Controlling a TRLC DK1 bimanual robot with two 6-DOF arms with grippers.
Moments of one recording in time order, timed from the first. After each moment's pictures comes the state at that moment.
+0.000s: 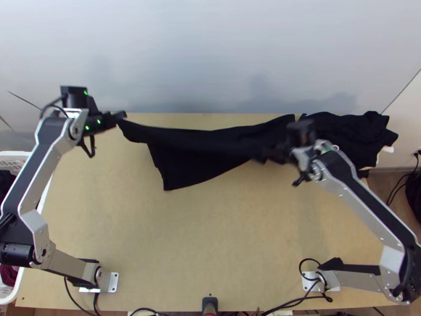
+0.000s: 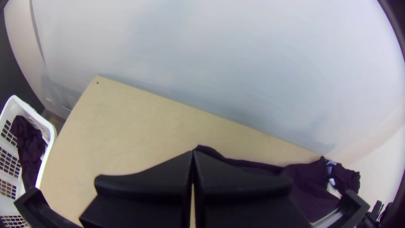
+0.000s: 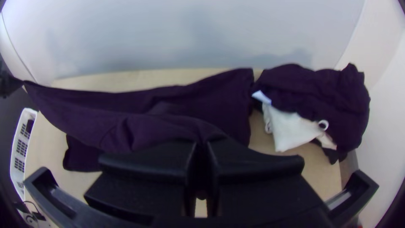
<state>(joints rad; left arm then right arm) -0.01 1.60 1.60 -0.69 0.02 -0.38 0.44 1.40 1.26 -0.60 0.27 0.32</state>
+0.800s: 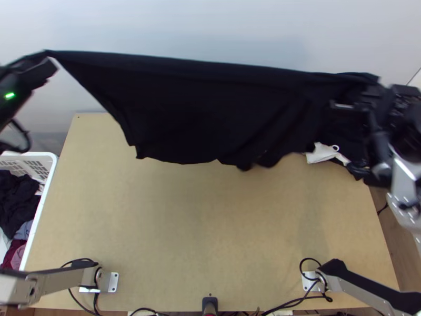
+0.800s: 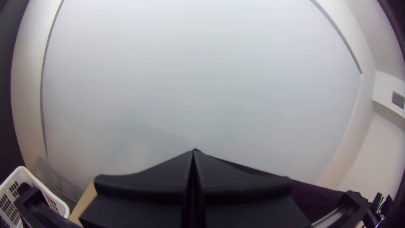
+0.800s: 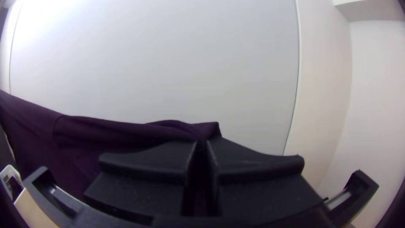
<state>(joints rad) -0.06 1.36 2.20 -0.87 -0.06 -0.36 0.46 1.12 1.62 -0.43 0.63 -0.05</state>
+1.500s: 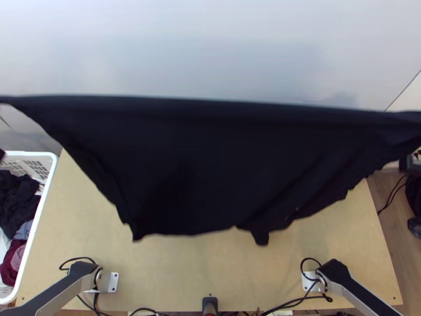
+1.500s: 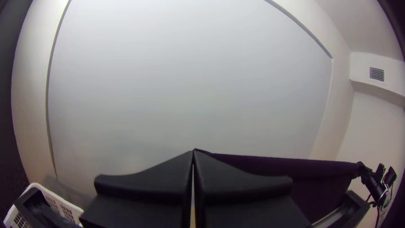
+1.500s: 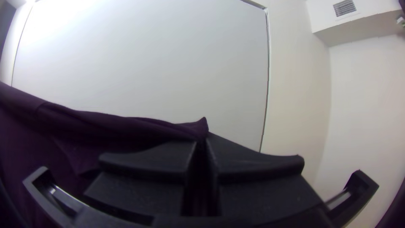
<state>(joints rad) -0.13 1.05 2.16 -1.06 -0.08 -0.25 0.50 0.75 1.53 -0.47 0.71 -0.25</state>
